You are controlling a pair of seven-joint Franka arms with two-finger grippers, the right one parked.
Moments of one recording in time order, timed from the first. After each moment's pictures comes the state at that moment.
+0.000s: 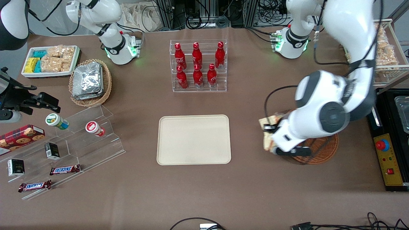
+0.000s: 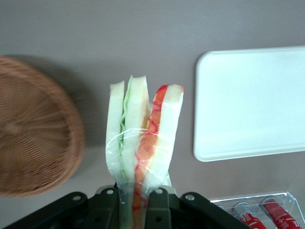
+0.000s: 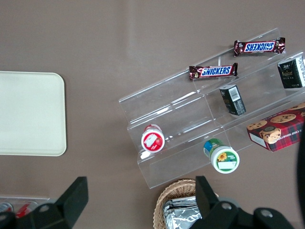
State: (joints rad) arm -0.26 0.57 -0.18 -1.26 -0.09 1.66 -0.32
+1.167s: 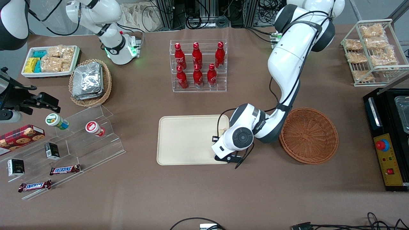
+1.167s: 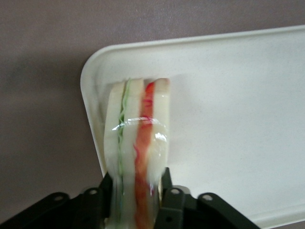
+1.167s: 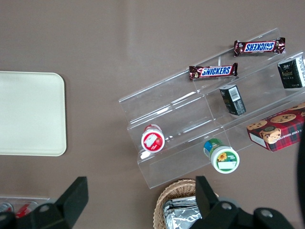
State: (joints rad) arm -0.45 0.95 -0.19 -1.15 -0.09 1.99 -0.42
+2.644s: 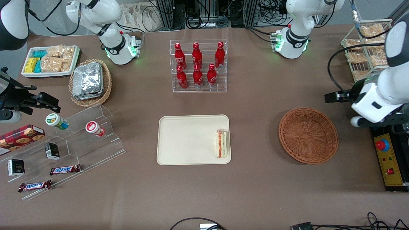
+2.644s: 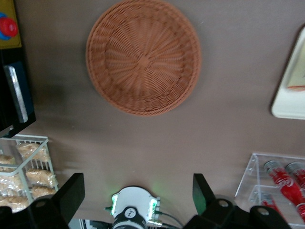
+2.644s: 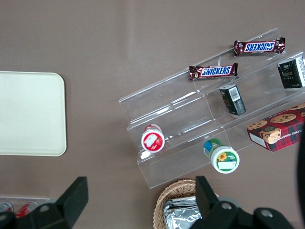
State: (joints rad) arm 0.05 0.27 -0.17 -1.27 0.05 1.22 -0.19
